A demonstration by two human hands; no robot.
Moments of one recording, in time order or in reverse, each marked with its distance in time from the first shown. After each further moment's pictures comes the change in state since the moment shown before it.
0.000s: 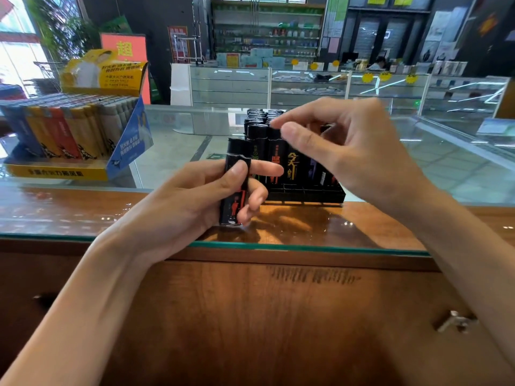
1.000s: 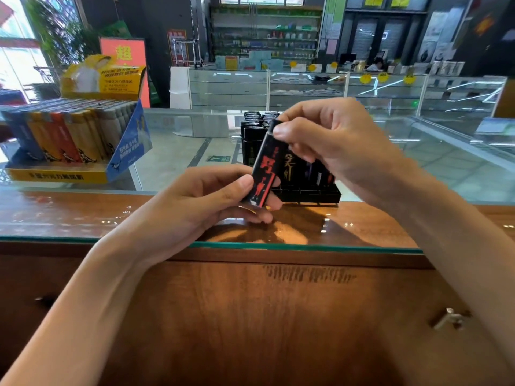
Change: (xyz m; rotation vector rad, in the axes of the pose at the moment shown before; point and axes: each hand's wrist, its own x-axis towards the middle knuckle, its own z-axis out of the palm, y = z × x) left_hand -0.001 -0.002 0.001 0.131 0.023 0.029; right_hand 0.008 -0.005 0.001 0.423 -0.141 0.178
